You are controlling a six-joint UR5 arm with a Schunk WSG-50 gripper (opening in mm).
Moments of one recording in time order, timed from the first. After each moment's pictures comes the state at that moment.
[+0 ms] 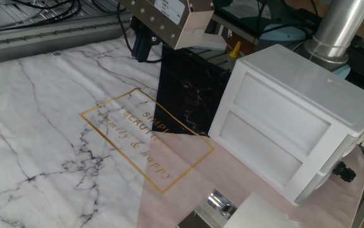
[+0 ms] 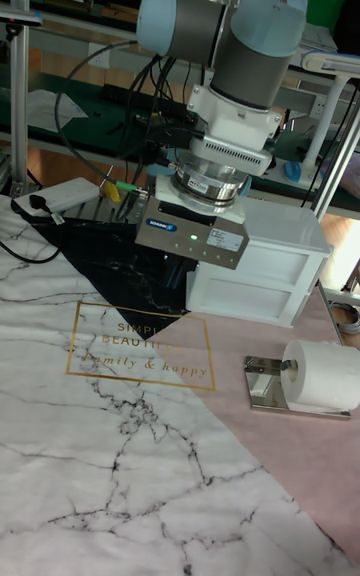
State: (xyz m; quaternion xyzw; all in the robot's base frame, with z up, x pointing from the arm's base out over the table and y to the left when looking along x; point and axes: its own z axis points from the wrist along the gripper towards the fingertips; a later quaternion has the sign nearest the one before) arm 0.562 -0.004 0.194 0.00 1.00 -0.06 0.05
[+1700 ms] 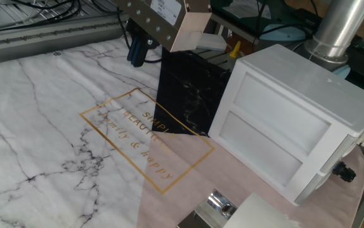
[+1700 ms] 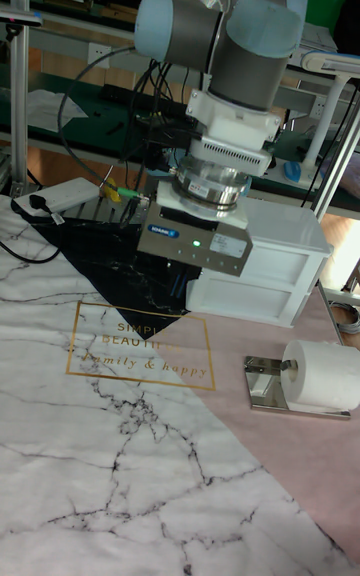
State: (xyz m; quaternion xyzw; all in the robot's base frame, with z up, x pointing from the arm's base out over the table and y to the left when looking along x) arm 0.578 0.006 0.184 0.01 1.00 -0.04 0.06
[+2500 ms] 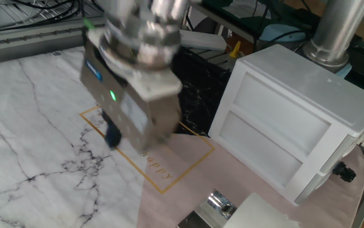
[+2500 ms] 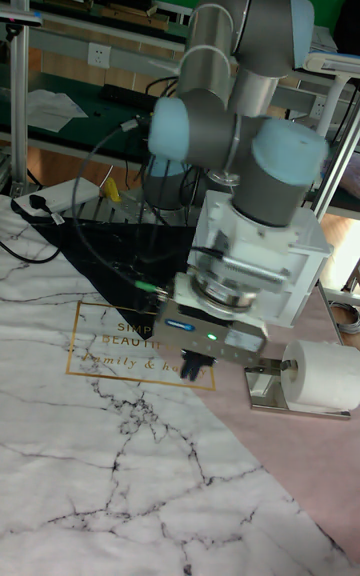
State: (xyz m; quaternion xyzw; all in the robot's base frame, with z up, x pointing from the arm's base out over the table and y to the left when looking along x) arm 0.639 0.066 0.086 0.04 1.00 -0.06 0.05
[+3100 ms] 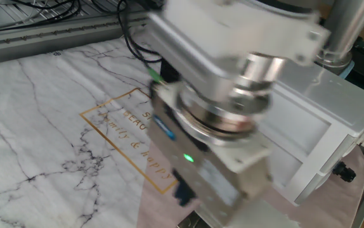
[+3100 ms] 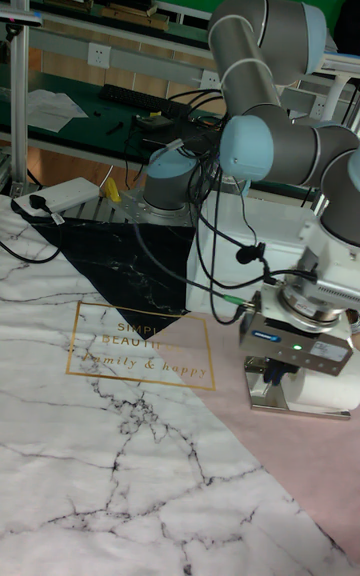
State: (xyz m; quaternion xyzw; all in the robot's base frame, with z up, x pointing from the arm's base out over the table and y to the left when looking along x) arm 0.608 0.188 0.083 0.07 1.00 -0.02 0.01
